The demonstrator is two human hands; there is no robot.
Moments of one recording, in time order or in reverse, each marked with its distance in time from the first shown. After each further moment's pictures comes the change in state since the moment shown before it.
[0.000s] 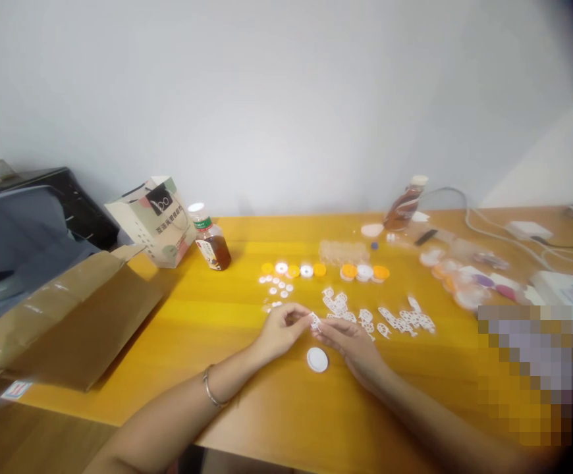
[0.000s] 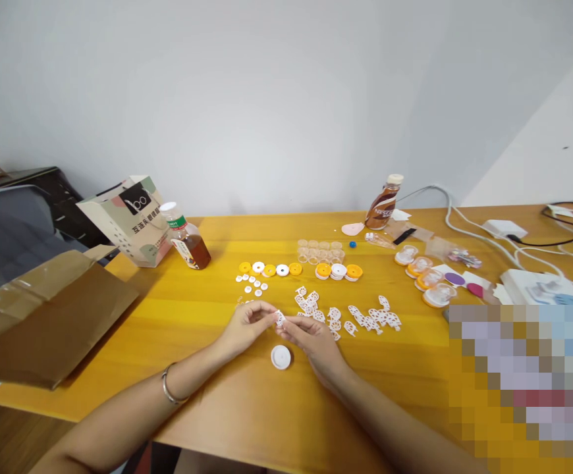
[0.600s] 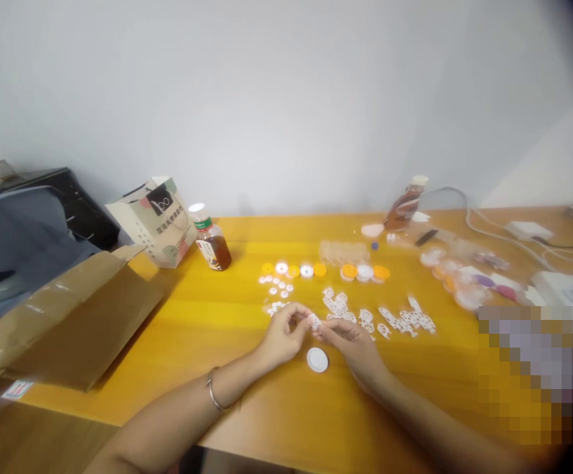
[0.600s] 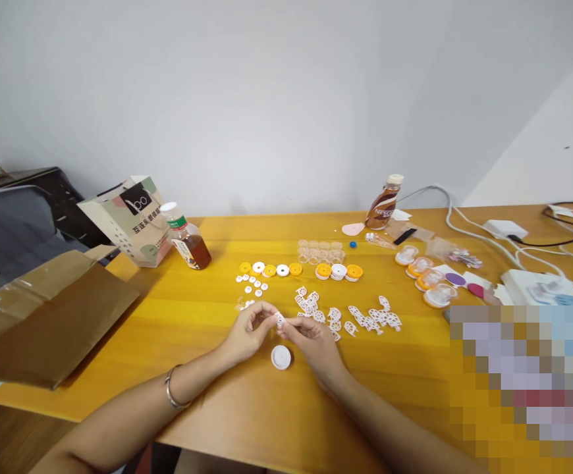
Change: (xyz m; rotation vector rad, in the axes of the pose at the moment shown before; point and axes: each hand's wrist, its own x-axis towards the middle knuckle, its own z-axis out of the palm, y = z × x) left_hand -0.008 0.011 0.008 0.104 0.068 0.134; right_hand -0.002 0.001 0.001 -0.171 0.026 -0.106
